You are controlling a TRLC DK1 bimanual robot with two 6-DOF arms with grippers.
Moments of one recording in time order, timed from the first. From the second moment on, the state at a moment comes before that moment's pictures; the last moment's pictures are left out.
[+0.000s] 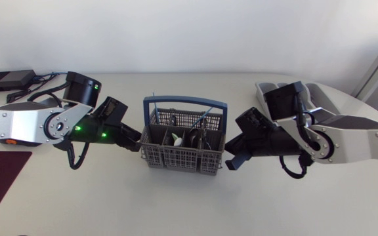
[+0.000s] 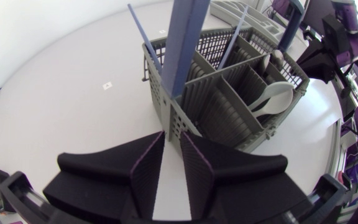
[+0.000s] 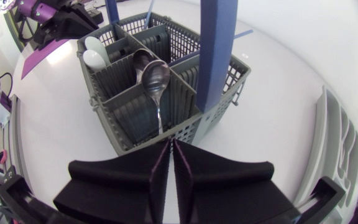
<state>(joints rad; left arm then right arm) -0.28 1.57 0.82 -0.13 0.29 0.24 0.41 1.48 0.72 -0.07 -0.26 -0.25</state>
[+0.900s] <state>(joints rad) -0.28 1.32 0.74 -0.21 0.30 0.30 0.39 1.40 0.72 -0.02 -0.09 -0.24</state>
